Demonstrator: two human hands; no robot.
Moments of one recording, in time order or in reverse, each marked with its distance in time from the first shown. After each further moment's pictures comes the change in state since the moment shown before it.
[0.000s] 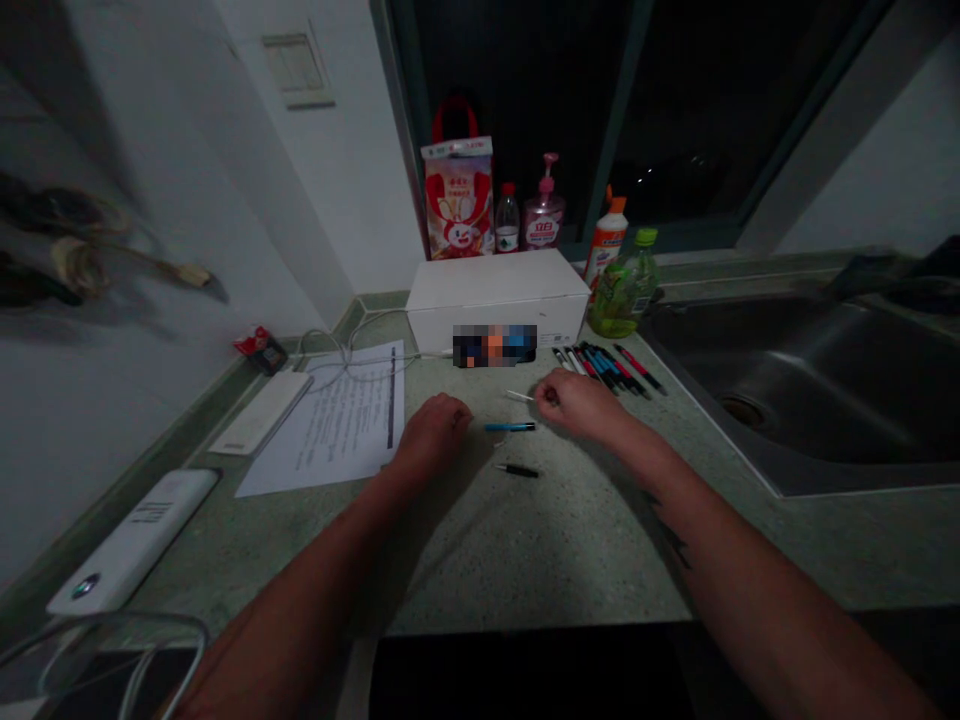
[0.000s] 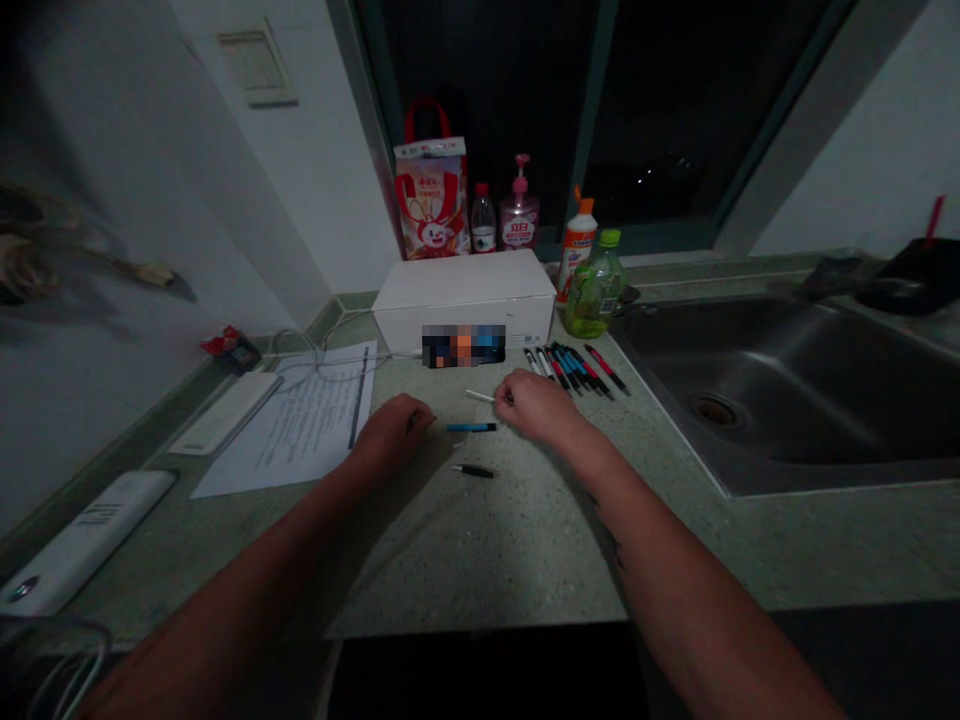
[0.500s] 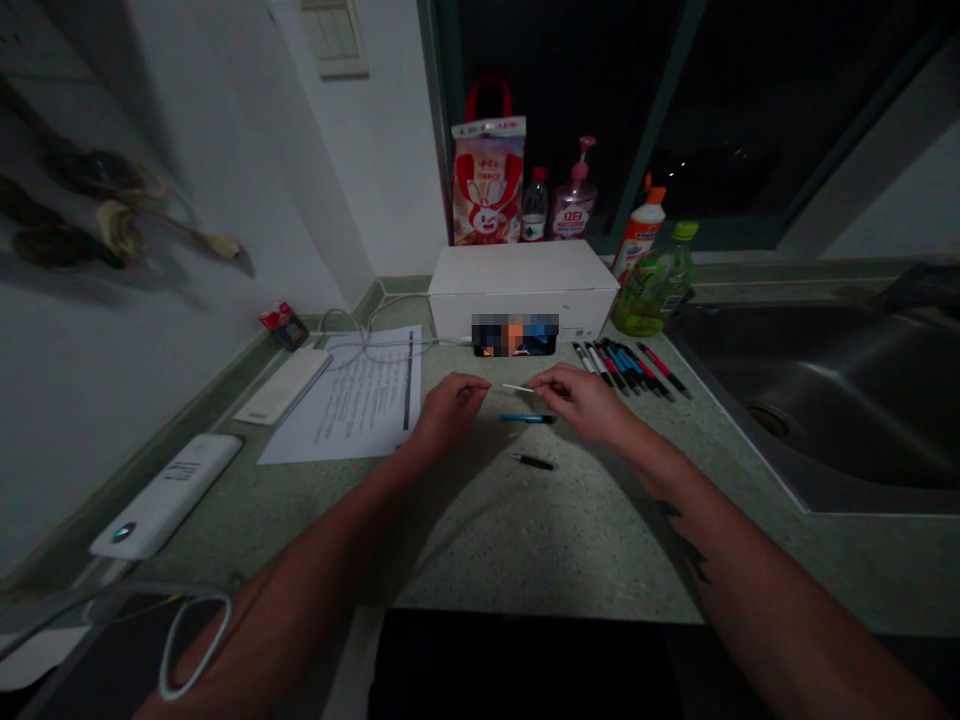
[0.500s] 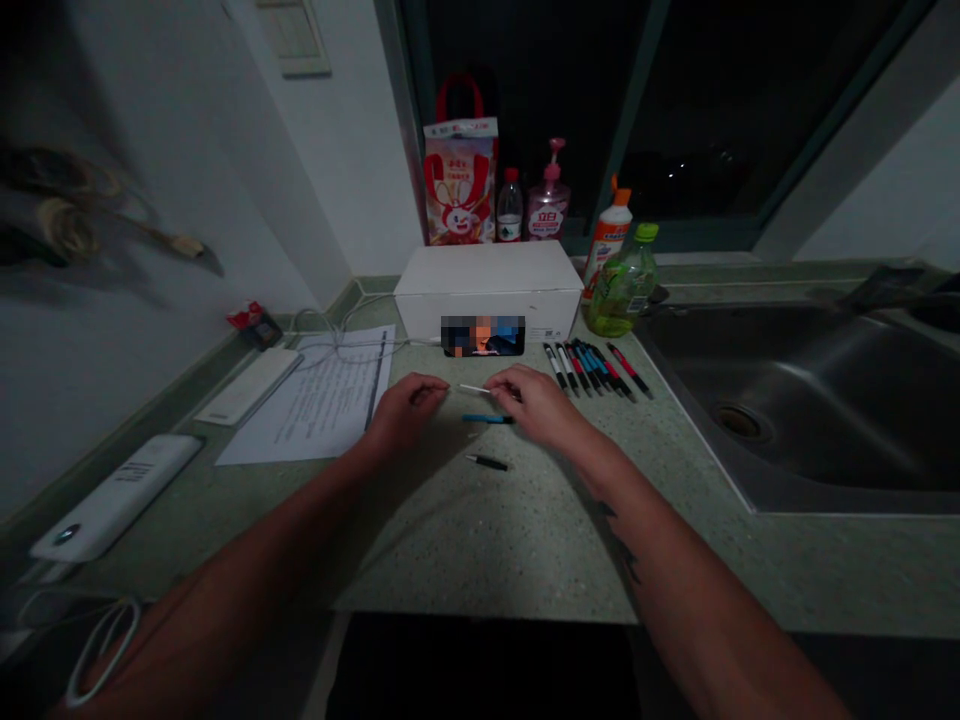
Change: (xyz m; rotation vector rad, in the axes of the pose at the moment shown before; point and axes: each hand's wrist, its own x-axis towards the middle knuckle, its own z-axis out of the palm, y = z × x) left_hand 0.003 0.005 0.001 -0.331 0.153 -0.120; right_hand -0.002 -0.016 0.008 0.395 0.114 -0.173
